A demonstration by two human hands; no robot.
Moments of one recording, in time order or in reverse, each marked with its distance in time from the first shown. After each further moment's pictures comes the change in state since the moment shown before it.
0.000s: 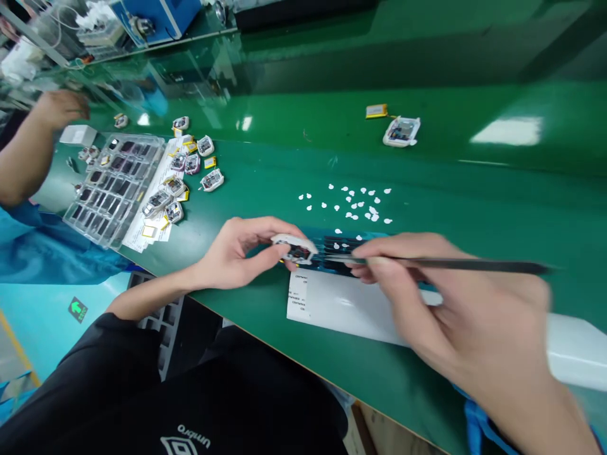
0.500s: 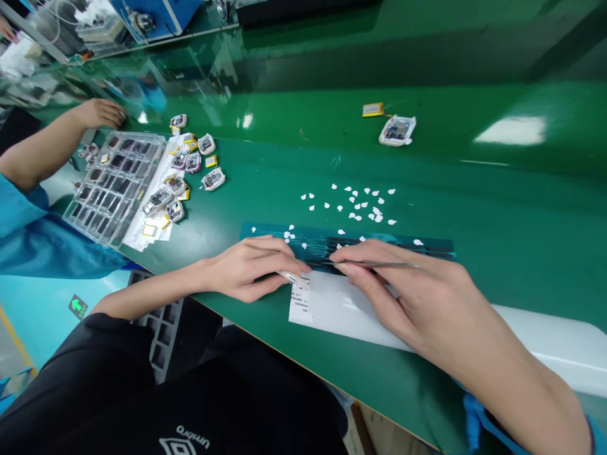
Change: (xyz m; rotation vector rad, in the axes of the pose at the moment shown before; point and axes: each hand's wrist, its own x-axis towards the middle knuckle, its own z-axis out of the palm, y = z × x) left_hand -0.008 -0.029 -0.015 0.752 -0.323 0.460; right_hand 0.014 0.013 0.011 0.076 -0.151 -0.304
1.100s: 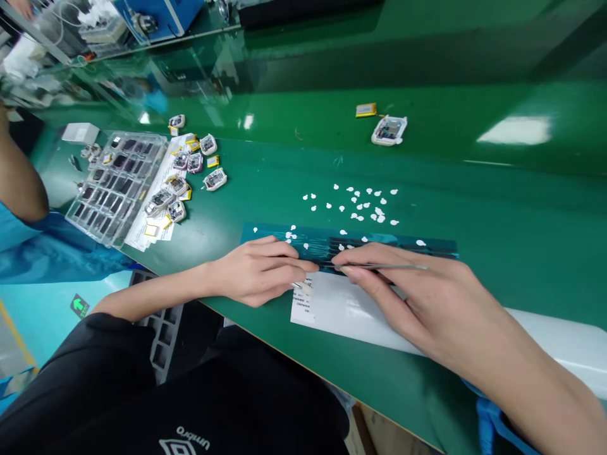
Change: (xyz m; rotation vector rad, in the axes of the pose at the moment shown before) left_hand 0.000 0.002 0.006 0.419 -0.060 0.143; right_hand -0.006 0.011 -0.004 0.047 -0.080 -0.003
